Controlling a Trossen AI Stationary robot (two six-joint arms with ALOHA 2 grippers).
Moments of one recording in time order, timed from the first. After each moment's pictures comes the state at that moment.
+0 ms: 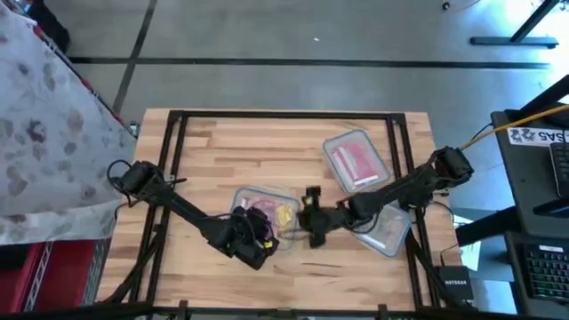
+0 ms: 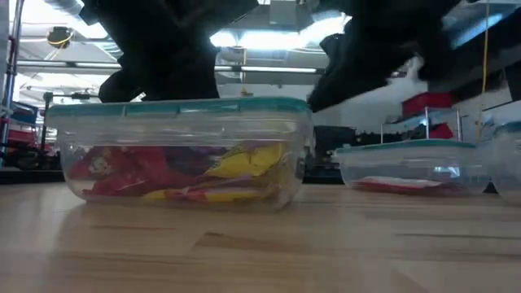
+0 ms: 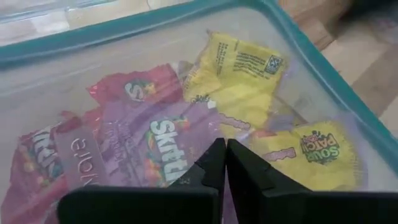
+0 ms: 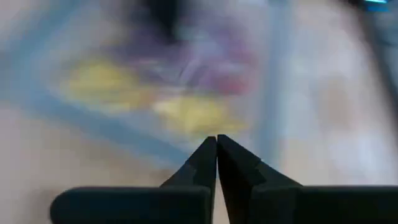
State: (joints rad) left arm -0.52 1.94 1.22 -0.54 -0.72 -1.33; right arm 0.34 1.66 1.00 -0.19 0.49 -0.04
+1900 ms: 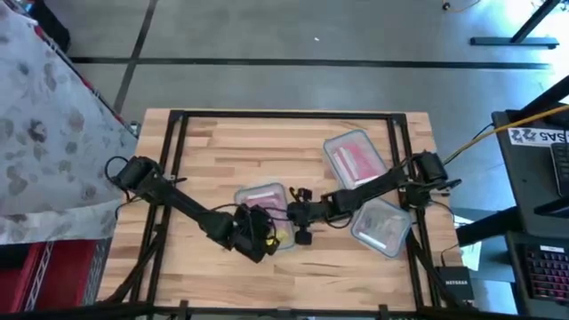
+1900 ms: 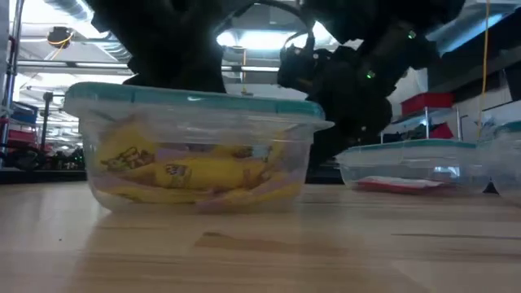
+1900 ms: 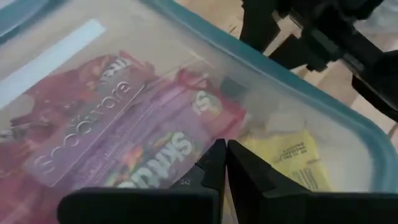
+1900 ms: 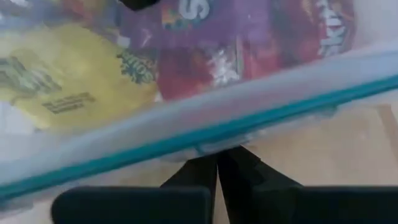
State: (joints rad) left arm -0.48 1.90 1.14 -0.41 -0.65 -1.19; right arm 0.26 1.88 1.00 0.02 0.14 0.22
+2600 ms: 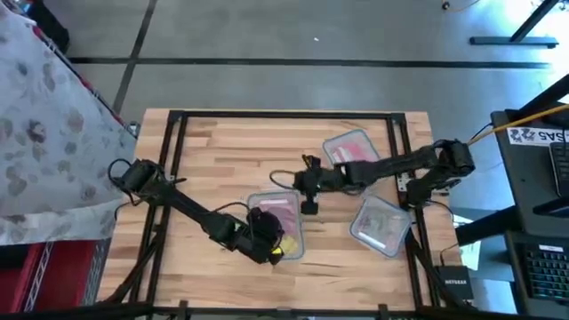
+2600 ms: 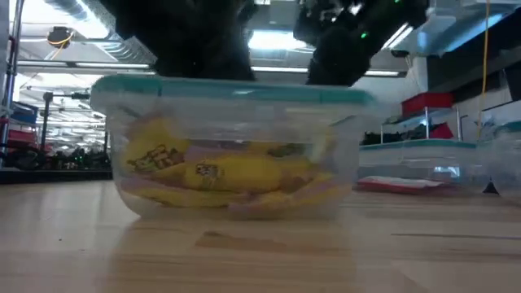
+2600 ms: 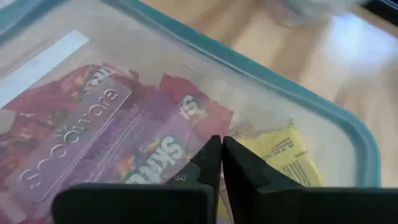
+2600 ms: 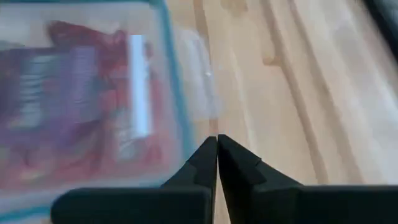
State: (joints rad) left arm -0.50 1.92 1.13 -0.12 -0.57 -0.88; right arm 0.05 1.63 1.01 -0.23 0.17 0.02
